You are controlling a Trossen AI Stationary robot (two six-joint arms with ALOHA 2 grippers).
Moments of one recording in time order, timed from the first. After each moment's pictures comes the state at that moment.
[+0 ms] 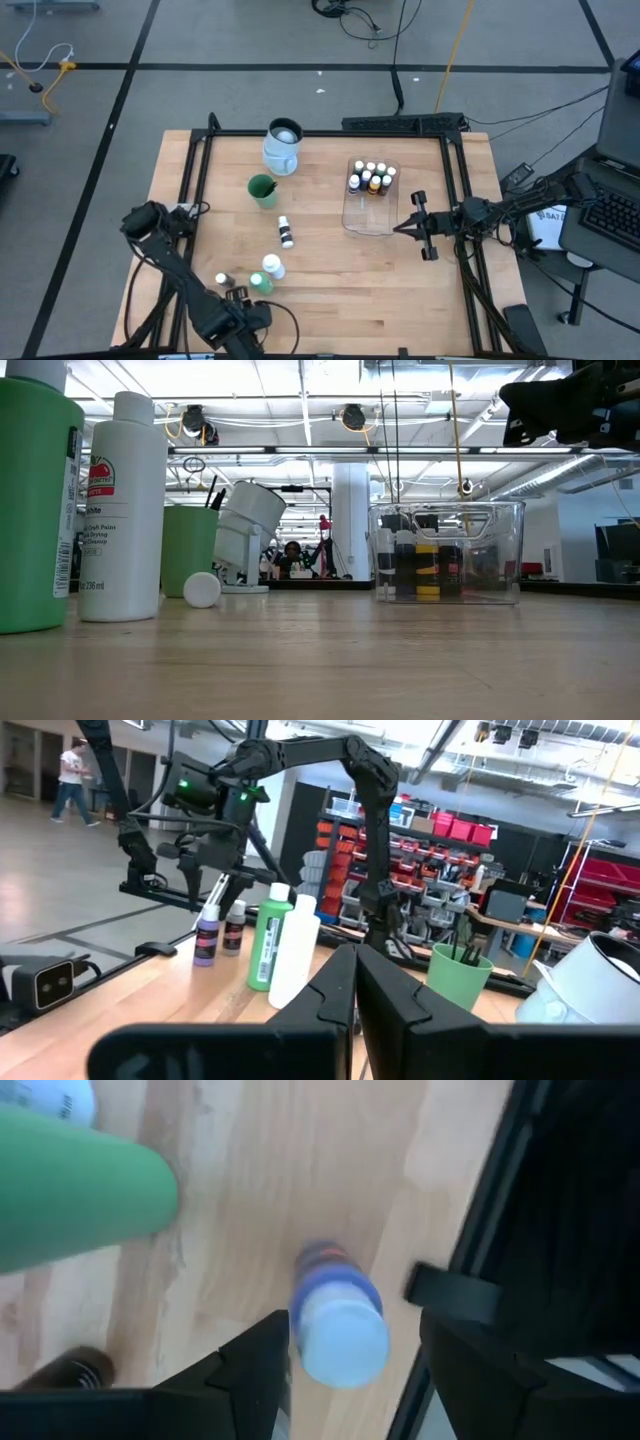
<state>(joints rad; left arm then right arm) -0.85 1.90 1.54 -1.05 -0.05 -1.12 0.21 0.60 0.01 0.77 0.00 -0.21</state>
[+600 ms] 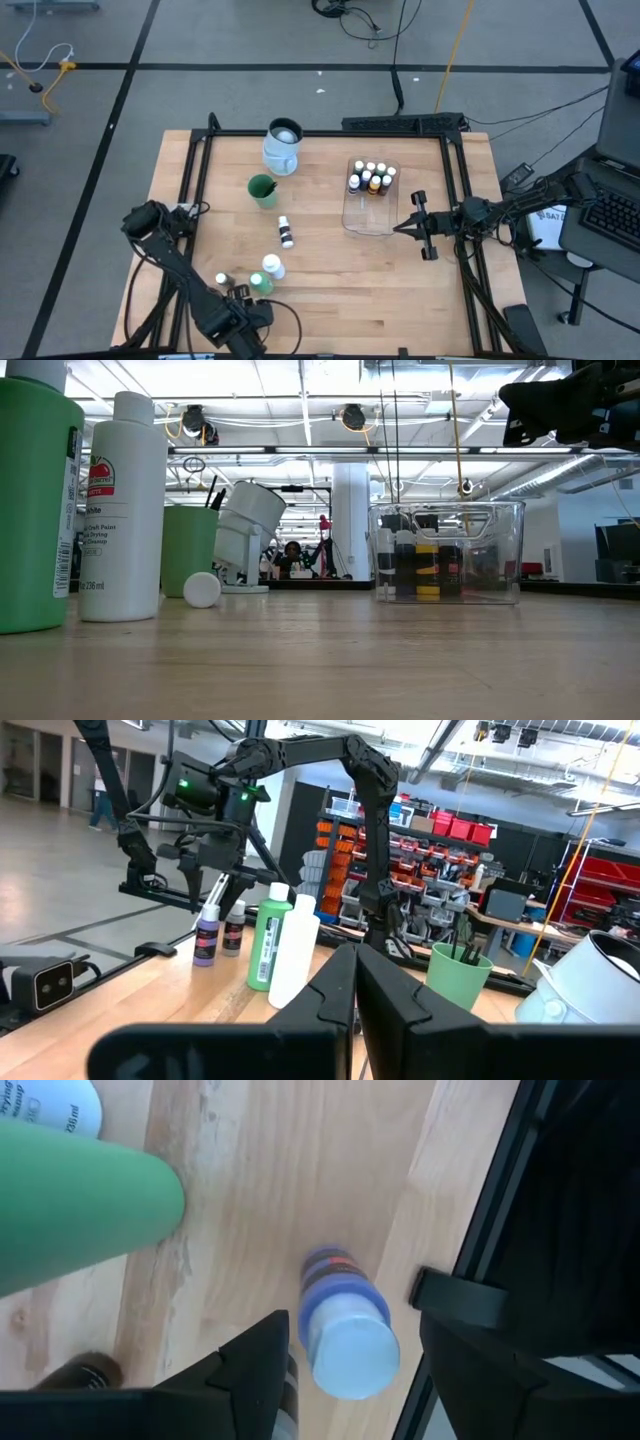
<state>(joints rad) -0.83 1.90 1.54 -1.05 -0.04 -1.10 0.21 0.60 0.01 0.77 0.00 -0.20</state>
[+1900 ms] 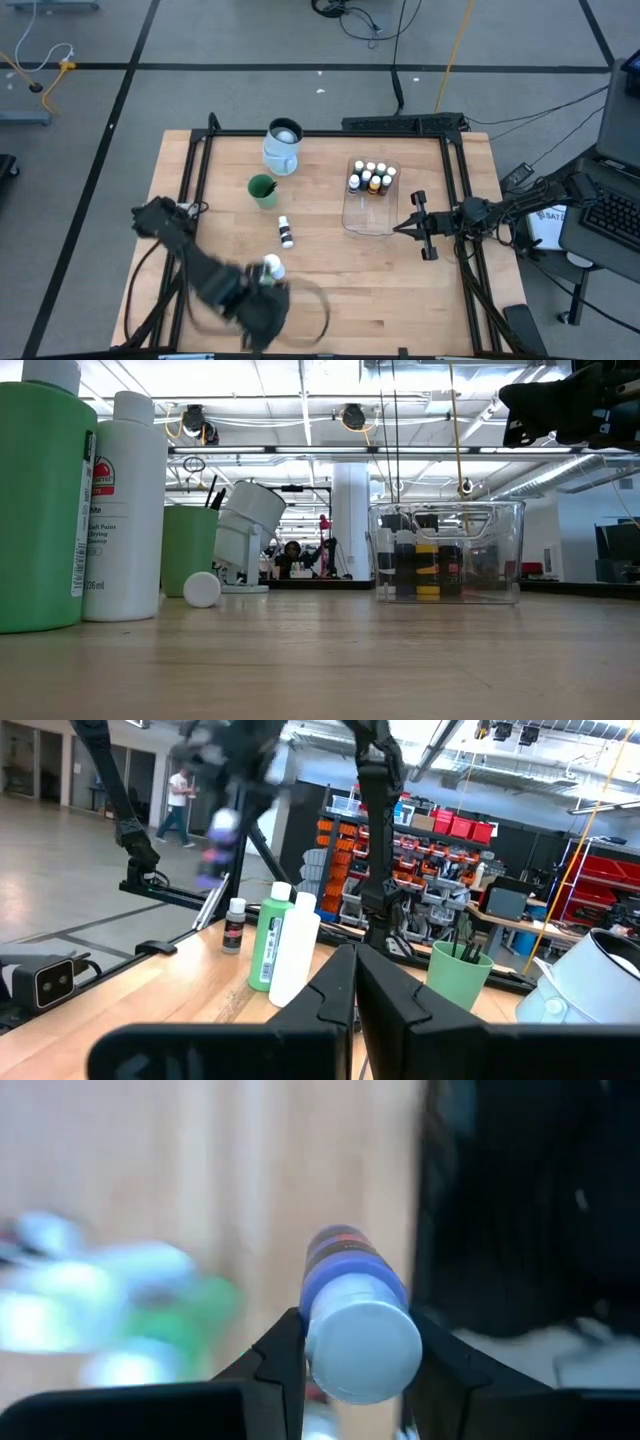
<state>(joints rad) -0.68 1.93 2.04 -1.39 -0.06 -0.74 0.21 0.61 0.01 0.76 0.00 -0.20</state>
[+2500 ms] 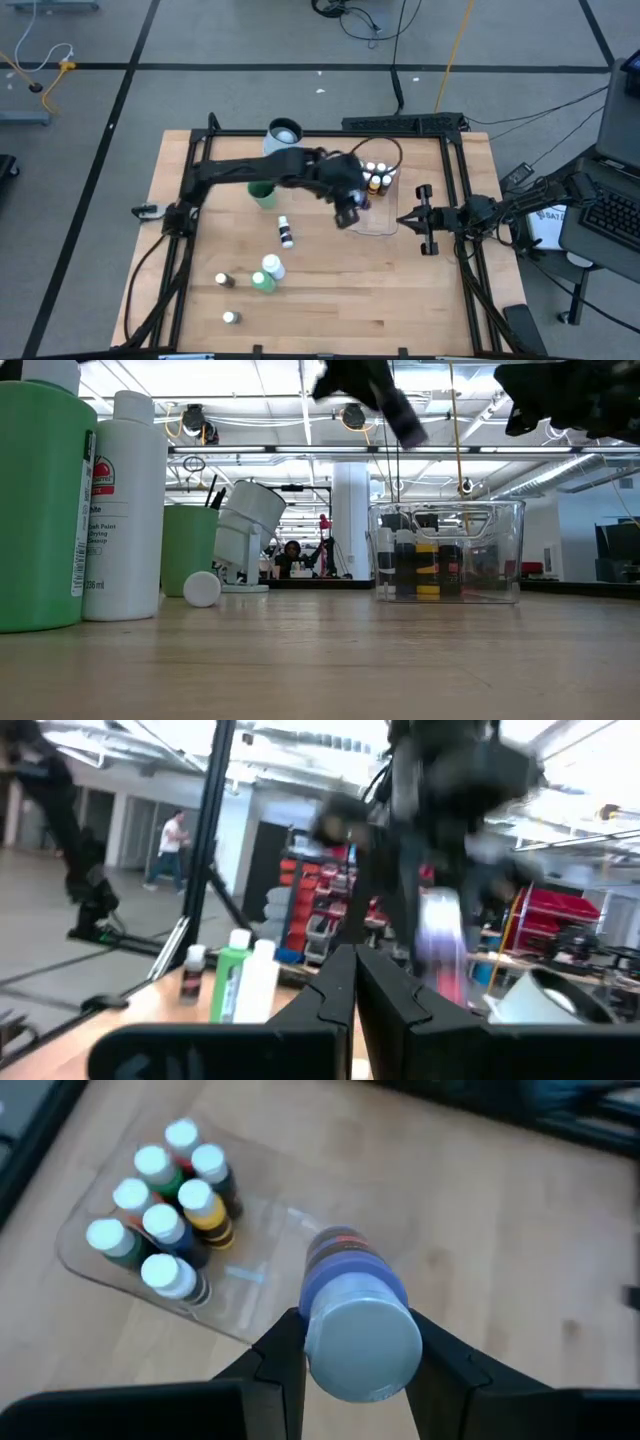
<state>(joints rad) 0.02 2.08 2.26 -1.08 -0.03 -0.24 0.21 0.60 0.01 0.89 0.08 -0.22</state>
